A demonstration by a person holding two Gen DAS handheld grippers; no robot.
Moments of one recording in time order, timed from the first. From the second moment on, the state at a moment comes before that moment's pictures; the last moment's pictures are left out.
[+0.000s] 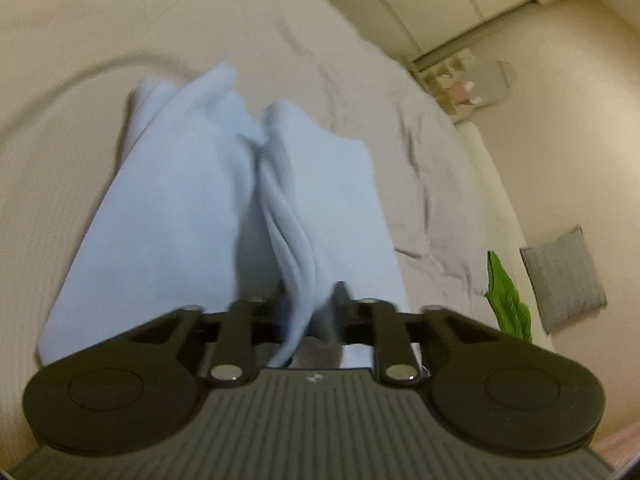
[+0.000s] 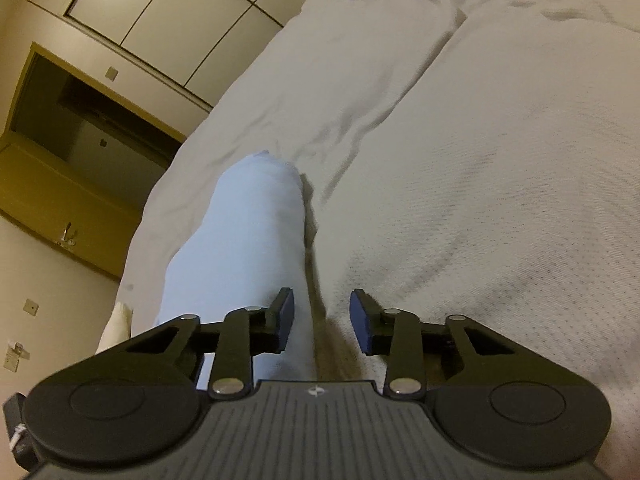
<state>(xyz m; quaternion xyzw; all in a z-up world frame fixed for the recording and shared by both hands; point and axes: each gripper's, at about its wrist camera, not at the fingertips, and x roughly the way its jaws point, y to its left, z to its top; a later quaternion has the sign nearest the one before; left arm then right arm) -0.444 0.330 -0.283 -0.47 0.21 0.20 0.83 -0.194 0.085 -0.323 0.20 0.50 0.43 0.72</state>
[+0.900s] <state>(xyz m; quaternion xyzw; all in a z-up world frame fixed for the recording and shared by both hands) -0.517 0.323 -0.286 -0.37 0.22 0.28 0.86 -0.299 0.166 -0.284 -0.07 0.38 0.55 0.74</state>
